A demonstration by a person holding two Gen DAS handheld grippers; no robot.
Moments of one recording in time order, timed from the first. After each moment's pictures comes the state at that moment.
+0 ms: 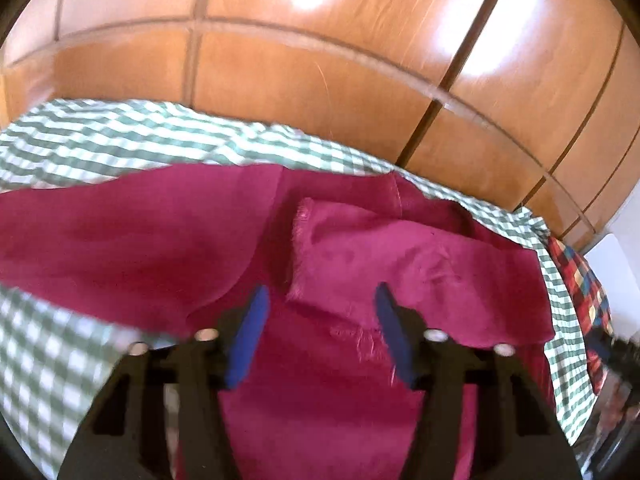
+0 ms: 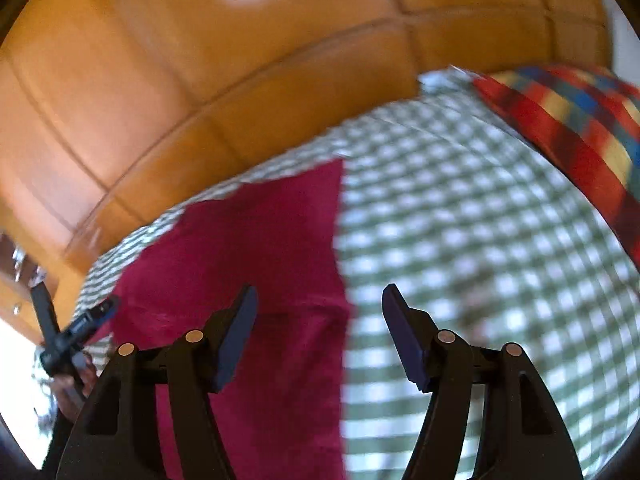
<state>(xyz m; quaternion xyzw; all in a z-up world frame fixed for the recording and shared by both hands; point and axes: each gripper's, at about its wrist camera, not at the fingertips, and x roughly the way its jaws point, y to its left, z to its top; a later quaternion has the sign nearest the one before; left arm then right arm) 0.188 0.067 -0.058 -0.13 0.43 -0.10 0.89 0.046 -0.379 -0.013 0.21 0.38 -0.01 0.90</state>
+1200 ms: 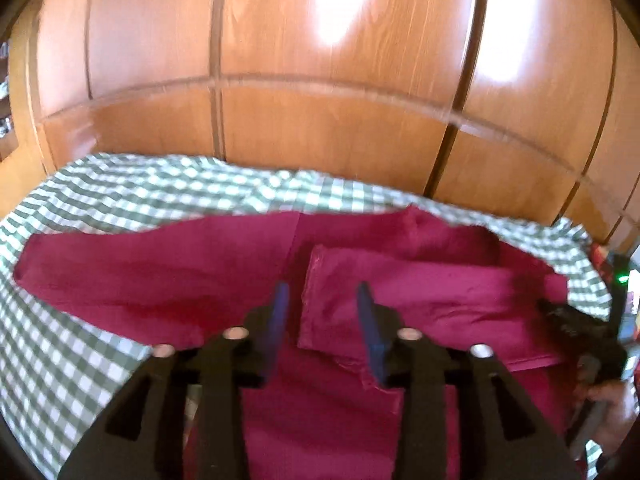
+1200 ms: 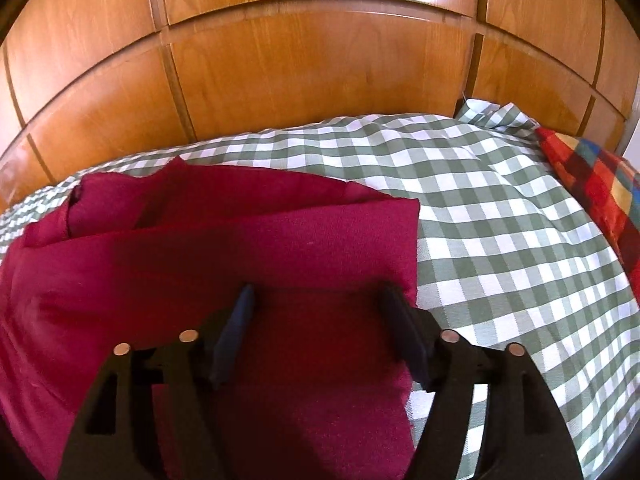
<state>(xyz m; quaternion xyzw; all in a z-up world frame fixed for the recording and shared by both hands) 0.155 0.038 -0.022 -0.06 0.35 0.00 0.94 0.188 -0.296 -0.068 0.02 0.40 -0.10 0.91</state>
